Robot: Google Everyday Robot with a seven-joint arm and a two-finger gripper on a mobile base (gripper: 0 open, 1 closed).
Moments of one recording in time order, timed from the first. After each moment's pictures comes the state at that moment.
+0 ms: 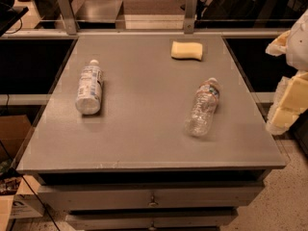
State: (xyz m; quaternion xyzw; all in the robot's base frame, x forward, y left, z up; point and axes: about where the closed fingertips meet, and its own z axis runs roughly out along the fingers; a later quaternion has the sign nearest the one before) arm 0.438 -0.217 0.976 -0.60 0.78 -0.03 0.16
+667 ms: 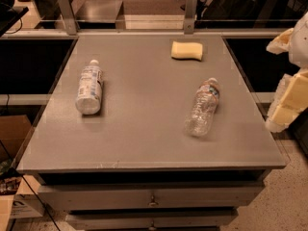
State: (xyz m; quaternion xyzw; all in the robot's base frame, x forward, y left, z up) arm 0.441 -0.217 0.979 -0.60 0.78 -0.02 0.18
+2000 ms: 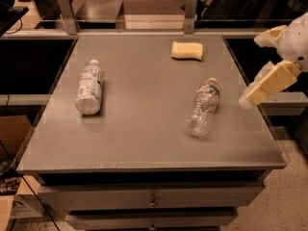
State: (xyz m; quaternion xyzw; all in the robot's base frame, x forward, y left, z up) arm 0.502 -0.202 0.970 -0.55 0.76 0.08 0.33
